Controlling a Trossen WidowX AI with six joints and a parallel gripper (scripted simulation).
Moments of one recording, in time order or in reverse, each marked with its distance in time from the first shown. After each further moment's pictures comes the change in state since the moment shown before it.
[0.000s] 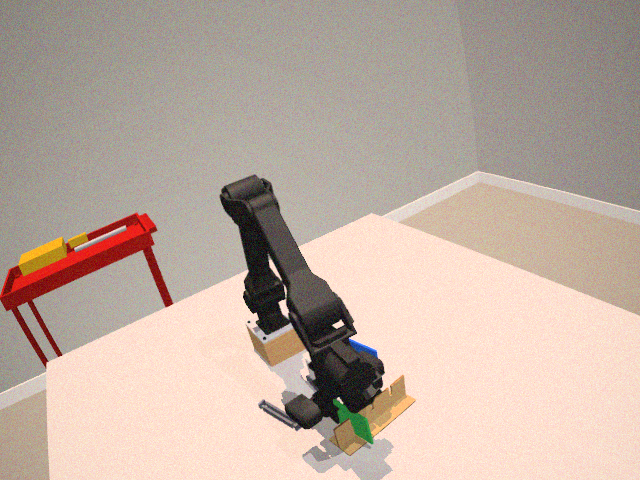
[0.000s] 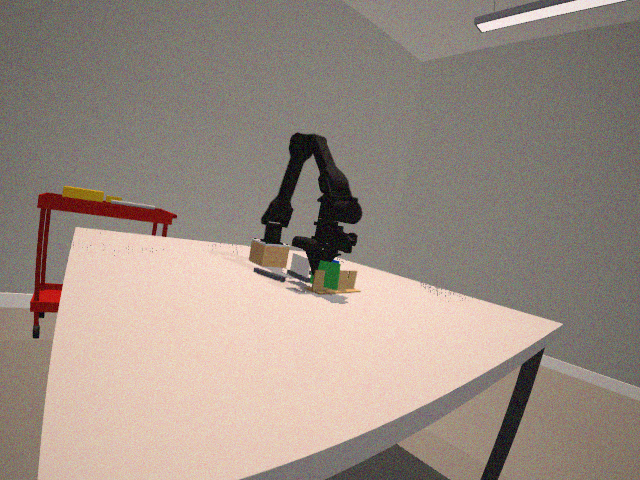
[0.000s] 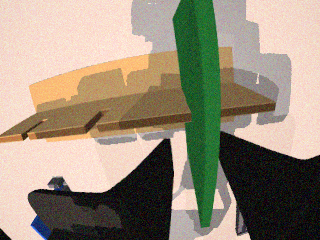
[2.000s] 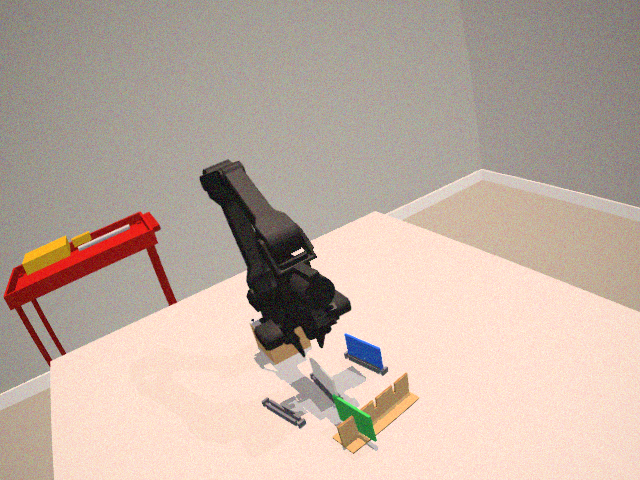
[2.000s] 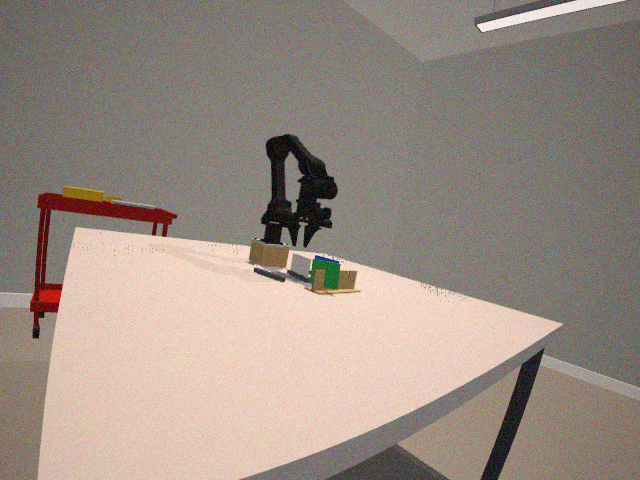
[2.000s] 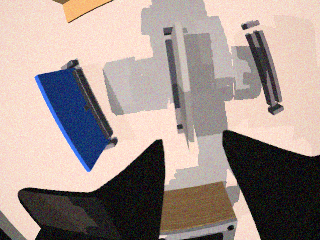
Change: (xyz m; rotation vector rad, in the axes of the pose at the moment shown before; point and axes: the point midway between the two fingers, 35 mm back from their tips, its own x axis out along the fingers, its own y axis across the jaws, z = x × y) arm -0.057 0.046 -0.143 0.170 0.000 0.004
